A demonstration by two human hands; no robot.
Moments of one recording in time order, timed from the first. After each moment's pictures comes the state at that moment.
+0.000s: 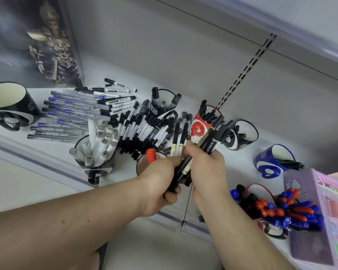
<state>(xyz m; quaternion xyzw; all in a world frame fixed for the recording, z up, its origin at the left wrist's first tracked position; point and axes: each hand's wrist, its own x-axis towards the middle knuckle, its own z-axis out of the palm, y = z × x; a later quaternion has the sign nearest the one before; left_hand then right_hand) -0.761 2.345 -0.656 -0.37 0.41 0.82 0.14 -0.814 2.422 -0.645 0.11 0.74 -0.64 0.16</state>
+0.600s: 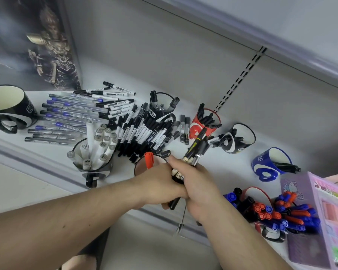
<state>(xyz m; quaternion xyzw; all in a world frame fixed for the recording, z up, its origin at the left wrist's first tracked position) -0.763 2.334 -0.664 -0.14 0.78 0.58 0.20 -0.803 2.427 -0.644 0.12 0.72 -0.60 0.33</state>
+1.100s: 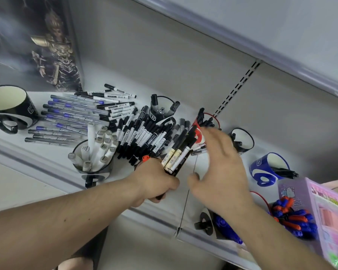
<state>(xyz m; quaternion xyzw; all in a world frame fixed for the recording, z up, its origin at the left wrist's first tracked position) -0.767 2.322 -0.665 -0.26 0.71 0.63 0.16 -0.828 2.462 -0.620 -0.33 0.92 -0.19 -0.06</state>
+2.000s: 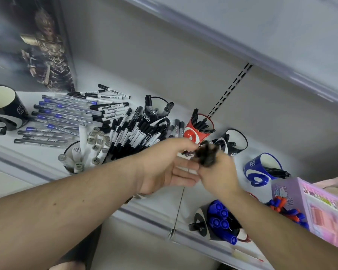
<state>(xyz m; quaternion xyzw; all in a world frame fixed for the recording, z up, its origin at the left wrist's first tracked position) -0.793 2.330 -0.612 -0.19 0.47 0.84 0.20 -0.874 2.479 -0.658 -0.18 0.92 -0.34 0.04</state>
